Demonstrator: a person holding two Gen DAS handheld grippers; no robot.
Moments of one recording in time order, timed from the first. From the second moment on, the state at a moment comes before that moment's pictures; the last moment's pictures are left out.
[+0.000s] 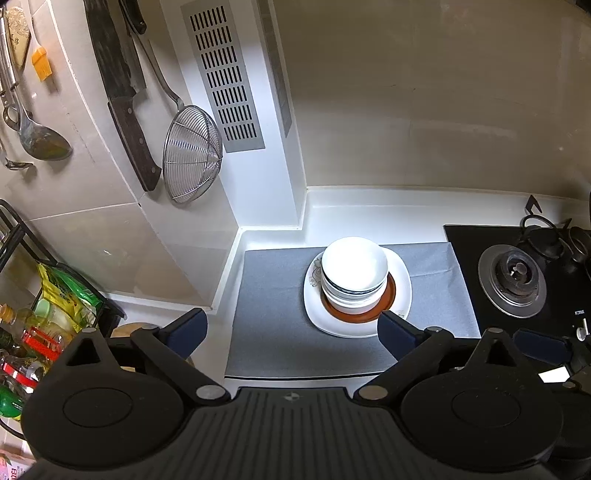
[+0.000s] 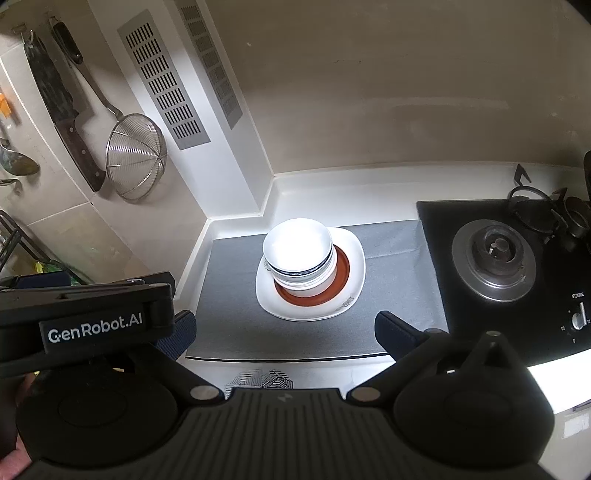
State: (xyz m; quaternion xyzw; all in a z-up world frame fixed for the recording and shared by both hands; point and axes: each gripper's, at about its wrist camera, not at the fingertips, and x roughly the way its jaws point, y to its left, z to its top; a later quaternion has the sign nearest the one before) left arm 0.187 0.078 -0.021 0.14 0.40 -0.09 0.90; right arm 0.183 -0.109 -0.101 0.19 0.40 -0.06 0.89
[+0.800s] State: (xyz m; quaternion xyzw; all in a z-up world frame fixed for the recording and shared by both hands) left arm 0.185 0.079 -0.020 0.14 0.39 -0.09 0.90; right arm 0.182 -0.111 -0.101 0.19 0.40 -0.05 0.89
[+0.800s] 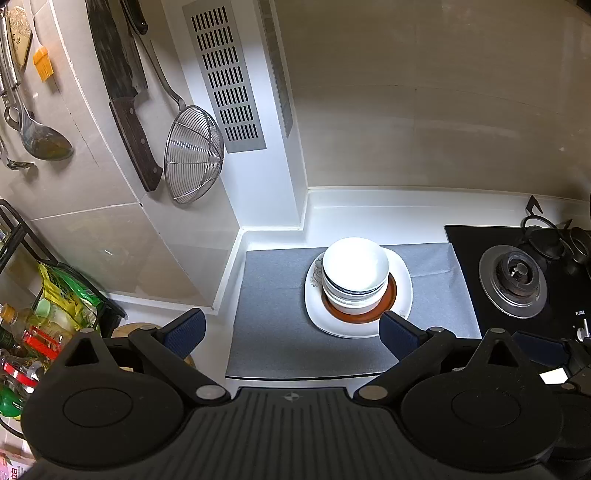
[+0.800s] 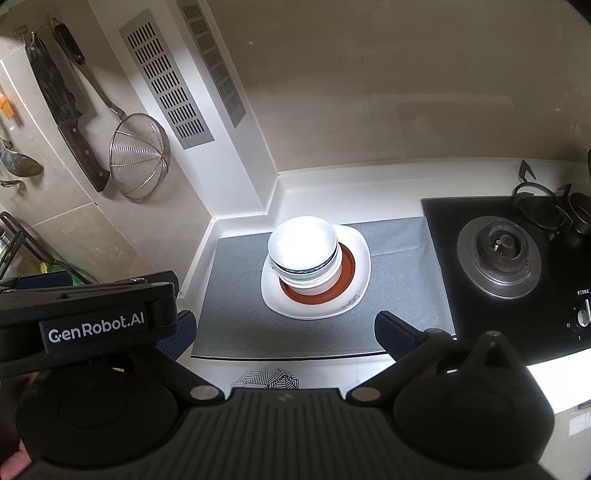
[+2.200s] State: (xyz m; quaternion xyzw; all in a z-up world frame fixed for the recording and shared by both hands) left arm 0.191 0.082 -0.024 0.15 0.40 -0.09 0.90; right arm 0.188 -0.106 -0.106 0.20 0.41 -0.04 0.89
